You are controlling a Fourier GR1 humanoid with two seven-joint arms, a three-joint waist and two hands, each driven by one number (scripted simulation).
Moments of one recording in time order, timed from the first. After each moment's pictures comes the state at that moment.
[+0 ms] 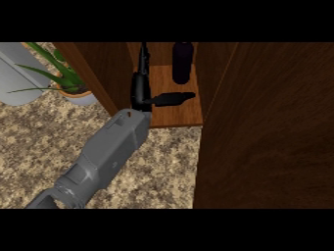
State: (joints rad) left arm -0.97 0.00 -0.49 -0.41 0.80 0.57 -0.79; right arm 0.05 -0.12 -0.18 -2.33 -0.48 0.37 0.35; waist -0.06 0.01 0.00
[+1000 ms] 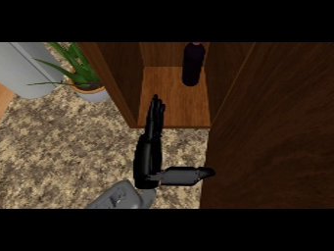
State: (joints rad) left arm -0.40 0.09 -0.80 -1.29 0.70 0.78 -0.67; right arm 0.11 -0.14 -0.22 -2.35 -0.46 0.34 0.34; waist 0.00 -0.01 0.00
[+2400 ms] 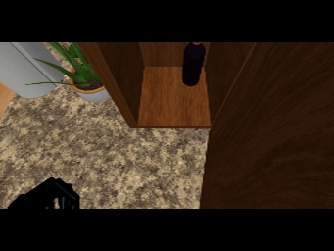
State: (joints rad) left arm 0.21 0.73 -0.64 -1.91 0.69 0.54 -0.68; right arm 0.34 -0.30 -0.02 -2.33 -0.59 0.76 0.32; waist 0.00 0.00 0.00
